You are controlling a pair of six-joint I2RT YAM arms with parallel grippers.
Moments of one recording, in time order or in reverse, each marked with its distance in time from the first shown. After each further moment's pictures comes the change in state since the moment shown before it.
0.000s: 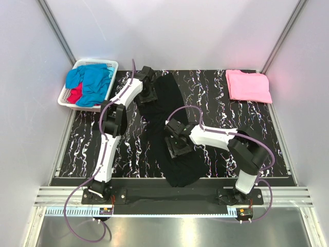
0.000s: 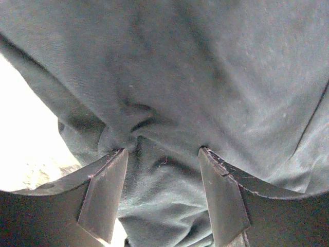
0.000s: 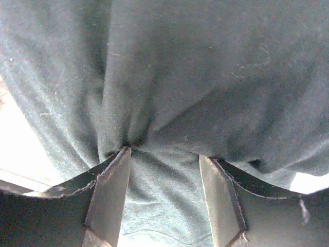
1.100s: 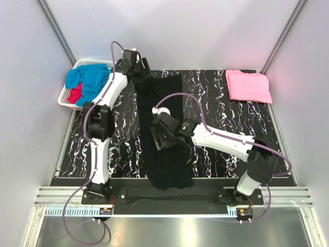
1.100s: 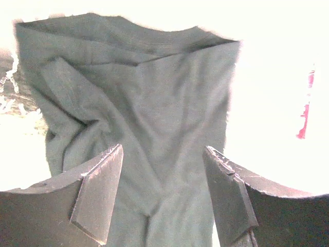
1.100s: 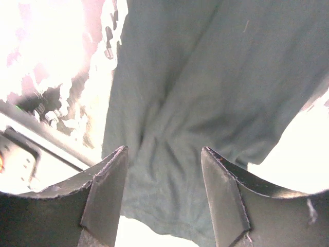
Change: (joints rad) left arm 0.099 -0.199 -0.096 0.413 0.224 0.068; right arm 0.153 -0.122 0.216 -0.027 0.133 0.034
